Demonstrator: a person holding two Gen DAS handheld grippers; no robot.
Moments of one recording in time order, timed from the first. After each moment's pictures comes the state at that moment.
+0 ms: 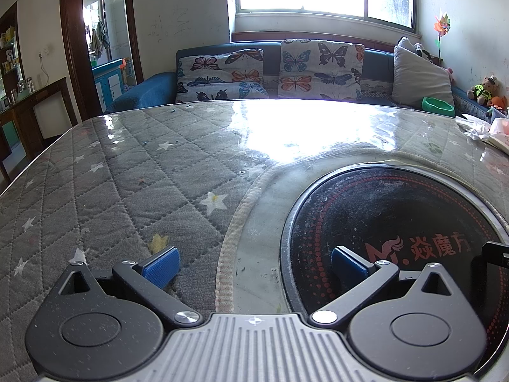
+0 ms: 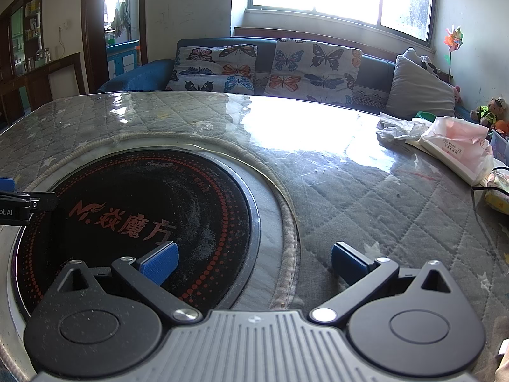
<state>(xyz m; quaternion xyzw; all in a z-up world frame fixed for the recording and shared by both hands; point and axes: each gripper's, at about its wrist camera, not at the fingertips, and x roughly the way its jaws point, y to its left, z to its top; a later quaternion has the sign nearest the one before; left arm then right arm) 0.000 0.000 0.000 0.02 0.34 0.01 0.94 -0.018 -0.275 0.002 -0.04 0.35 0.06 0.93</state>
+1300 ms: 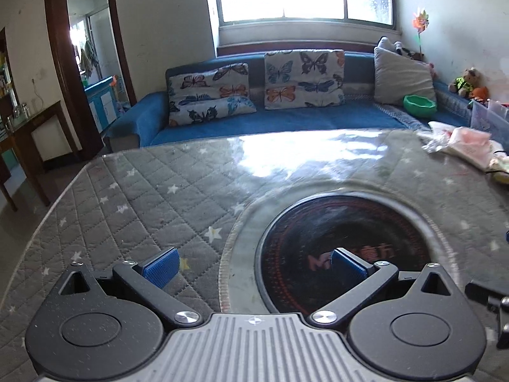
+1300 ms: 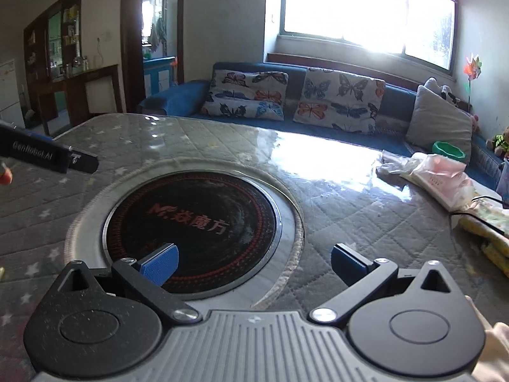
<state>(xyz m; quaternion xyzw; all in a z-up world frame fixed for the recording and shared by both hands) -0.065 -0.032 0.110 0.06 0.33 -0.01 0.94 -0.118 -0.289 0.076 -0.06 0.30 0.12 0.94</state>
